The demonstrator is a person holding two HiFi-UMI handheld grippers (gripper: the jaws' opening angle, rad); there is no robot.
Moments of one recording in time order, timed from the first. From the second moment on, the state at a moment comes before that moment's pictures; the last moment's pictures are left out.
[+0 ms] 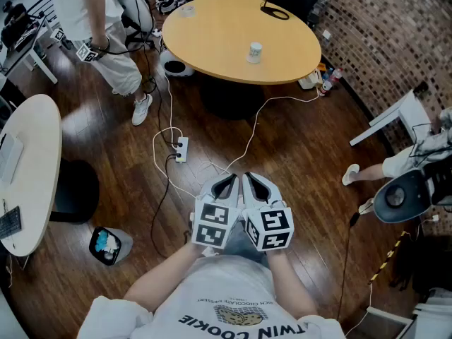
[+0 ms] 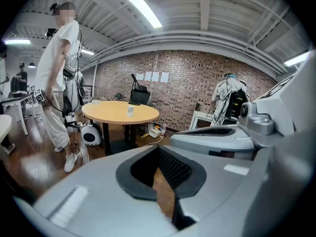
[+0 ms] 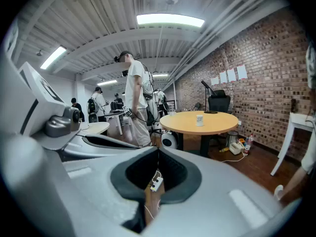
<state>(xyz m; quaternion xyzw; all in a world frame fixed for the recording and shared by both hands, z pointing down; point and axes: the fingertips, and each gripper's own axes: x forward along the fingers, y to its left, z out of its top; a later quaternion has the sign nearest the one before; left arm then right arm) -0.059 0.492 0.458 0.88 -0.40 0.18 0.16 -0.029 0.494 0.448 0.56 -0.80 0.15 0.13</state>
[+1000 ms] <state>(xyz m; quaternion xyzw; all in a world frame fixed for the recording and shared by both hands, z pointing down) 0.086 0.199 0.449 0.85 -0.46 0.20 0.16 0.114 0.204 0.445 0.52 -0.83 0.16 0.12</state>
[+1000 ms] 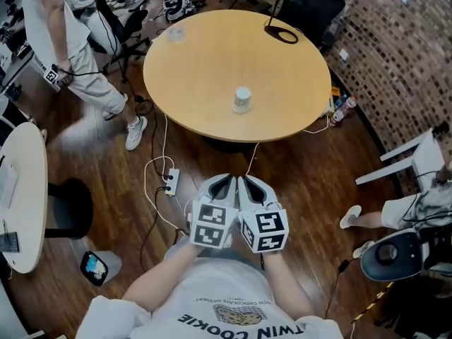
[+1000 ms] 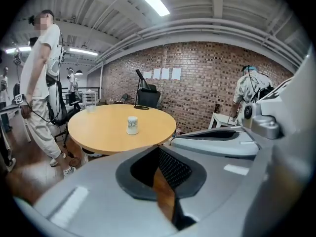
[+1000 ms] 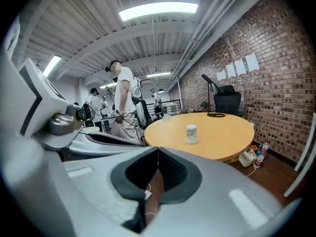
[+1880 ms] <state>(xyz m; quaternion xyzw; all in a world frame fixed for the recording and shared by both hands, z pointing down) 0.074 -0.019 0.483 0.87 -0.41 0.20 0.18 0.114 -0.031 0.488 0.55 -0.80 0.18 0.14</state>
